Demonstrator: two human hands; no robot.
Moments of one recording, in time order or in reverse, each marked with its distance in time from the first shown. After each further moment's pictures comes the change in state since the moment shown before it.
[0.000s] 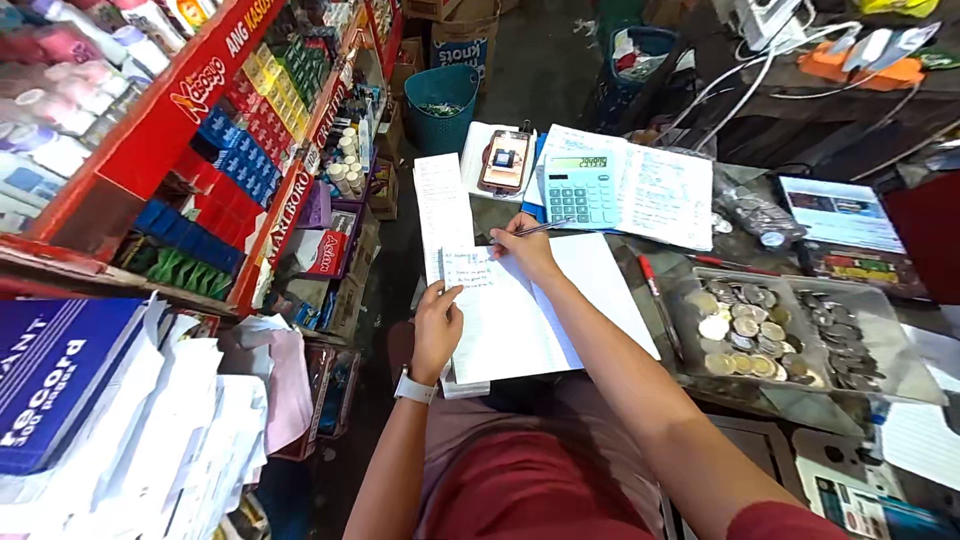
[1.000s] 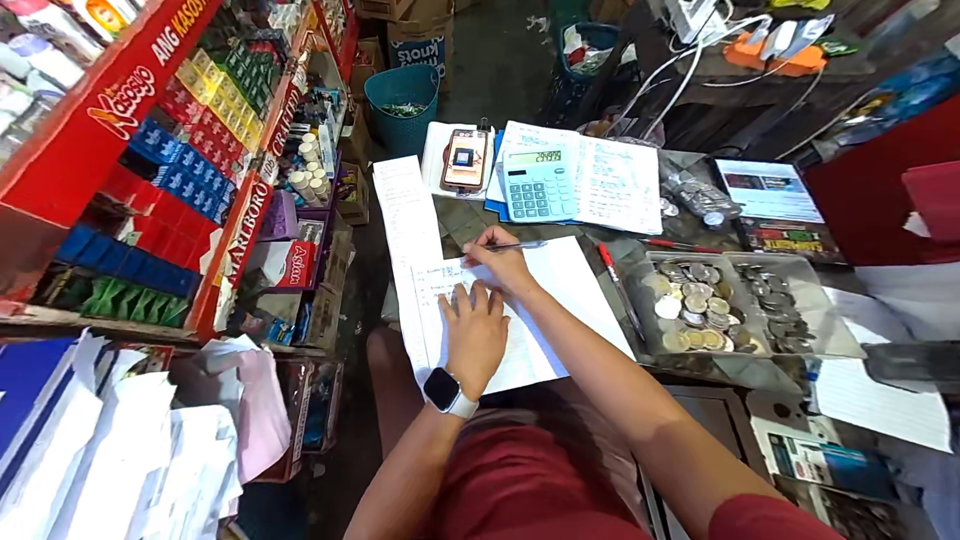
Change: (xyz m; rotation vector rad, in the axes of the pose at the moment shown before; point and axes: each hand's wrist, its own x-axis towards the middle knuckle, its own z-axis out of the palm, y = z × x) left_hand -0.008 0.071 0.058 0.574 -0.468 0.148; right_hand -0.032 0.004 -0.008 0.042 0.012 -0.020
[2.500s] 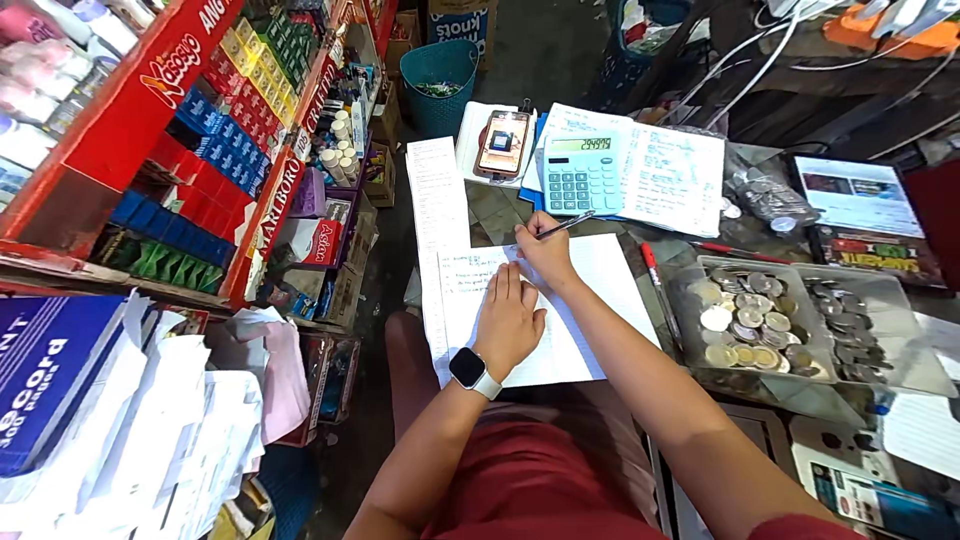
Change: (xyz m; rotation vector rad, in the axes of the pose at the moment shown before) left_hand 0.017 -0.002 0.020 -0.070 0.083 0.128; right_hand 0.008 -0.002 -0.017 -0.347 0.098 -0.143
